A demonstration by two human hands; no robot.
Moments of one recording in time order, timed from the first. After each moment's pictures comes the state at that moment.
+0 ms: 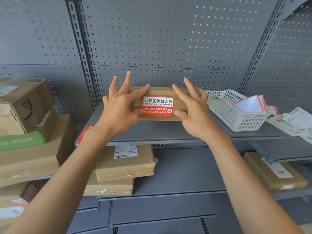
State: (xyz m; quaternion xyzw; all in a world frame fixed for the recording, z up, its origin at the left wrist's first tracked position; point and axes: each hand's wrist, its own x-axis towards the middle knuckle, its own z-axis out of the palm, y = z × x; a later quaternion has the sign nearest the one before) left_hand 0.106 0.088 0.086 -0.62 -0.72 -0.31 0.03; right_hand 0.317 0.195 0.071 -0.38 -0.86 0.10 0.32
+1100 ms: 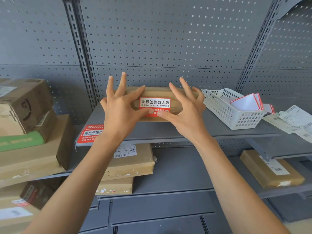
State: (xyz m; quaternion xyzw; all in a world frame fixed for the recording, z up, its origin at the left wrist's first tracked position) left_hand 0.120 0.090 0.071 -0.56 -0.72 -0.41 0.09; right_hand 0.299 0.183 0.059 -0.39 -0.81 0.10 0.42
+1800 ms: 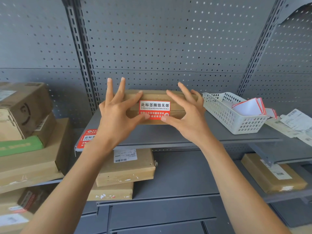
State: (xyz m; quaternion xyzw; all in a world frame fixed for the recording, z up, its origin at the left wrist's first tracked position) left_hand 0.102 0.086 0.065 -0.60 -0.68 -0.41 0.09; right_hand 0.304 0.191 0.061 -0.36 -0.83 0.16 0.40
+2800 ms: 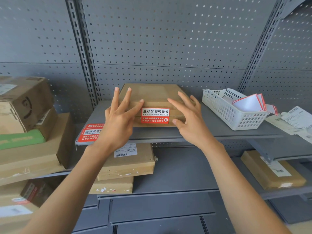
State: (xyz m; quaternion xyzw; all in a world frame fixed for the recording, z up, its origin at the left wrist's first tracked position) left_hand 0.089 0.088 0.019 -0.66 -0.67 -0.32 0.12; right_hand 0.318 0.199 0.032 -0.36 -0.85 0.17 0.33
